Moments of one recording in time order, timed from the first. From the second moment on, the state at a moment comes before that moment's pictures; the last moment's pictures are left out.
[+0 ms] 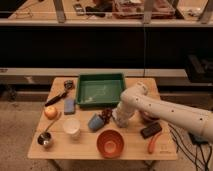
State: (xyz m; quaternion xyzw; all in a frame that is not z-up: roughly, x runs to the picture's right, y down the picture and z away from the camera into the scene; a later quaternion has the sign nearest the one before) arm 0.099 0.167 0.829 -0.24 -0.18 -0.31 0.90
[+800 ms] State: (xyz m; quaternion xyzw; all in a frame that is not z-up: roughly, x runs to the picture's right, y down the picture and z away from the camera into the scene) arm 0.194 0.167 0.800 -0.24 -0.15 -0.31 0.91
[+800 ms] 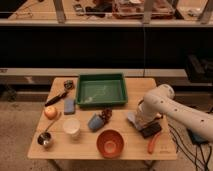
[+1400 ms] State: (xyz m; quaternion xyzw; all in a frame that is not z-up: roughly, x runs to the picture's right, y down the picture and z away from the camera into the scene) arm 0.117 0.154 0.837 -0.24 -0.16 -0.30 0.91
